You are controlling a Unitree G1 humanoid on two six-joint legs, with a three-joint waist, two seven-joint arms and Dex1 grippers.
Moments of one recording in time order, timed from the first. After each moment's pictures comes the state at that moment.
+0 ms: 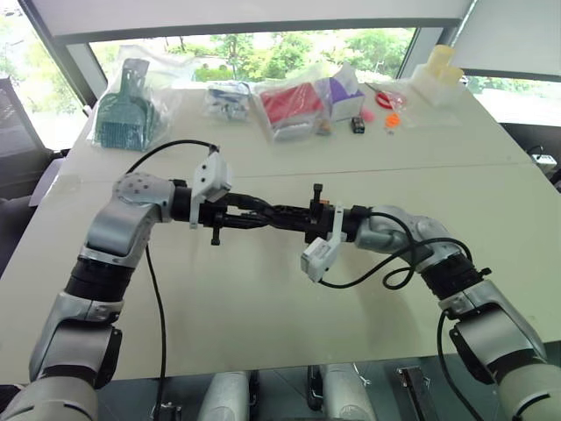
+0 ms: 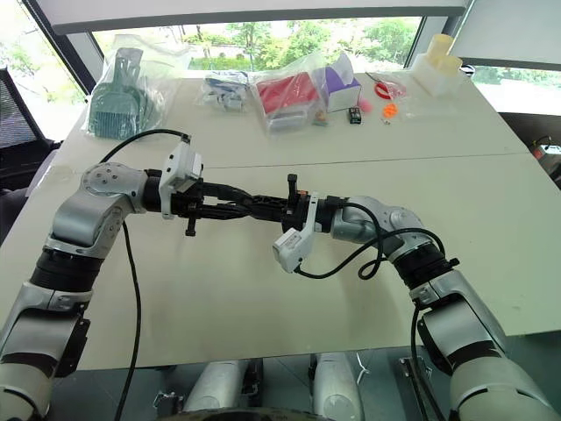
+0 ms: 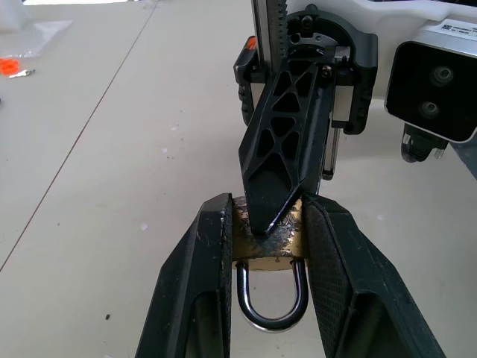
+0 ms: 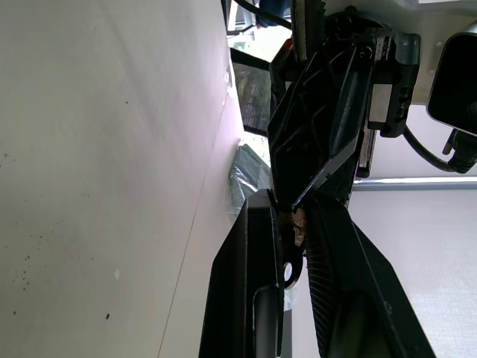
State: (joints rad) left arm -0.69 0.63 -0.14 0.04 -0.38 0.39 -1.30; right arm -0.76 -0.56 0.43 0.35 -0.69 -0.98 0.22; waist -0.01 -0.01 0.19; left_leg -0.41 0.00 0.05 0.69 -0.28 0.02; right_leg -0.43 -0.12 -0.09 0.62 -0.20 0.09
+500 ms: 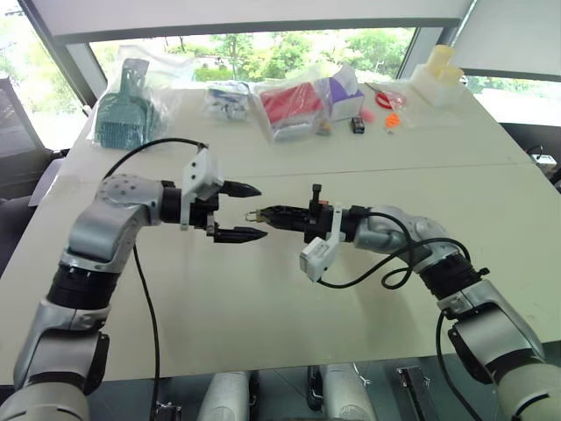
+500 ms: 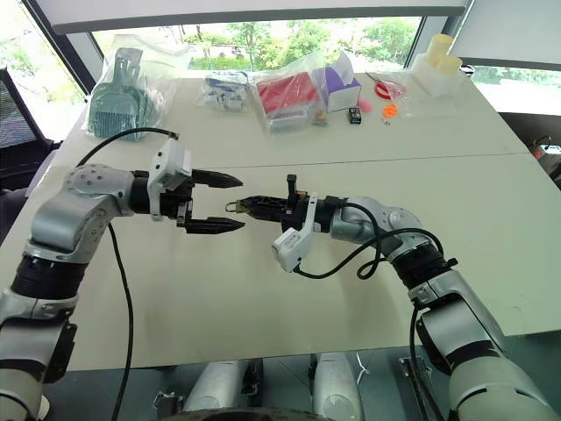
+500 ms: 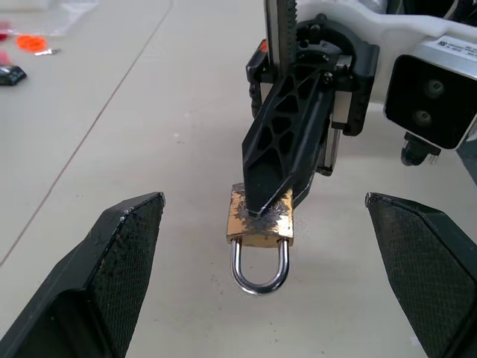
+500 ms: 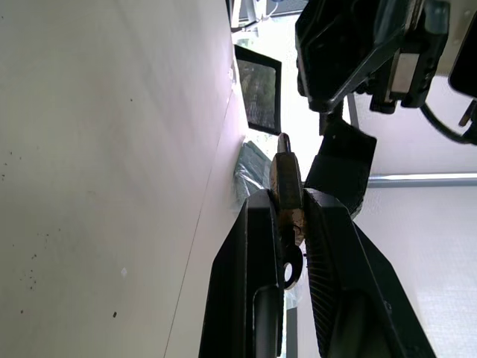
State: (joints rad) left arm -0.63 0.70 -0.06 -0.09 -0.45 0.51 -1.24; right arm -0.76 -0.55 0.43 0.36 -0.69 -0.97 0.23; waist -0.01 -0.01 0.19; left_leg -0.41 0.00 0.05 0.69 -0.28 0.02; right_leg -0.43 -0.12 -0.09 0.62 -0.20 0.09
